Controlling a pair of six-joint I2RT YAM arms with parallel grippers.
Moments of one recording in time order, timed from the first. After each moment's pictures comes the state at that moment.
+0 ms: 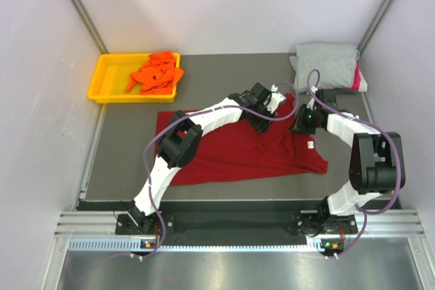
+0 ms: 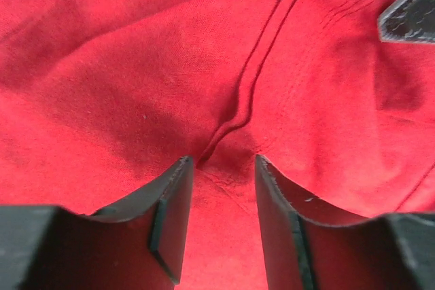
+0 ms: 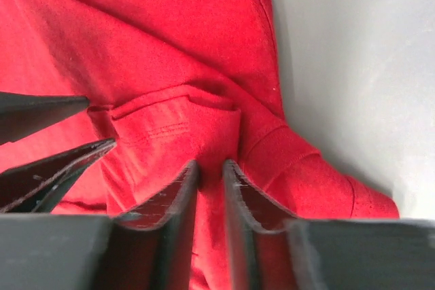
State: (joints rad) left arm -0.81 2.33 1.92 -0.52 0.20 0.05; right arm 0.03 1.58 0.89 -0.30 -0.31 0.39
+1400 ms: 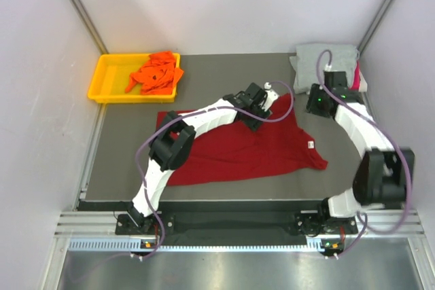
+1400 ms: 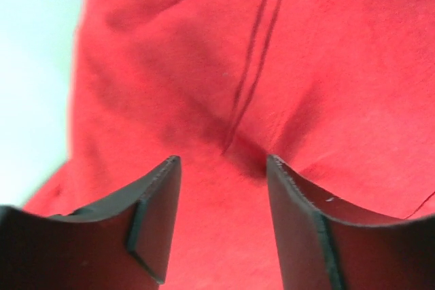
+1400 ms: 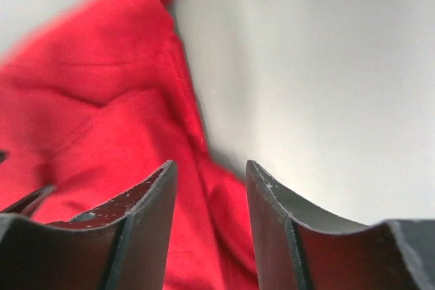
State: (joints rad) left arm -0.80 2.25 1.81 -0.48 -0.01 0.07; right arm 0.03 1.58 1.12 -0.46 -0.01 0.27
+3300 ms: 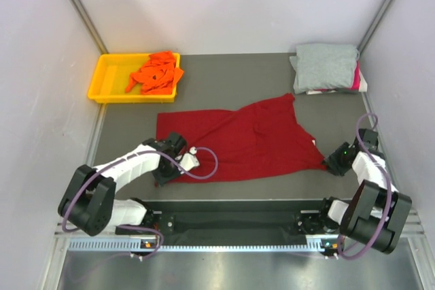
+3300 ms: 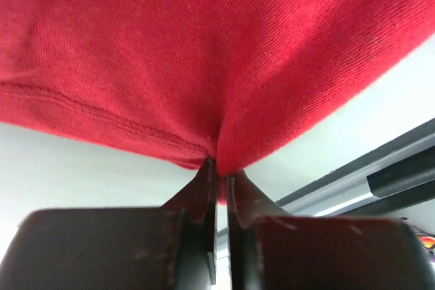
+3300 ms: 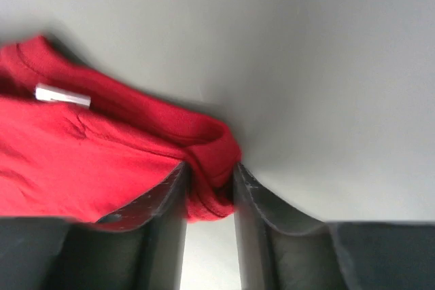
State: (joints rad) left arm -0.50 1.30 0.61 -0.84 -0.08 0.56; right arm -0.44 1.13 0.49 -0.54 -0.23 0.54
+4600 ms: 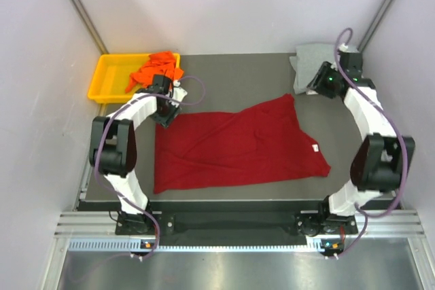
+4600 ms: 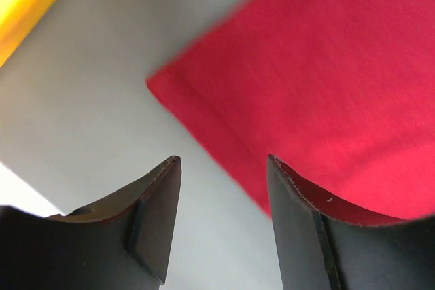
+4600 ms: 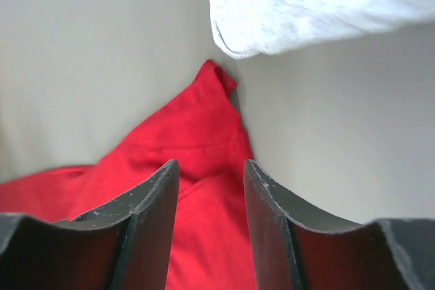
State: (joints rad) left arm -0.16 1.78 1.27 -0.64 -0.10 0.51; right arm -0.08 1.55 1.31 -0.46 -0.18 0.41
